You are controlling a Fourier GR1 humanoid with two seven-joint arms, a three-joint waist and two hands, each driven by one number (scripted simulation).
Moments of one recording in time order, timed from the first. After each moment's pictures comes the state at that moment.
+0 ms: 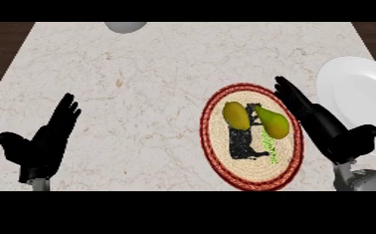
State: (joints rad) left arm 0.06 0.28 0.00 -1.55 0.20 0.09 0.11; right arm -0.11 -0.49 0.26 -1.65 -0.33 0.09 0.07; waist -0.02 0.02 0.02
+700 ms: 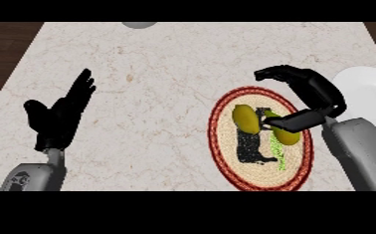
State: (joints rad) left arm -0.13 0.29 -0.05 -1.50 0.14 0.08 0.17; right arm -0.43 -0.46 0.21 -1.25 -0.30 0.44 -0.36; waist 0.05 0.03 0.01
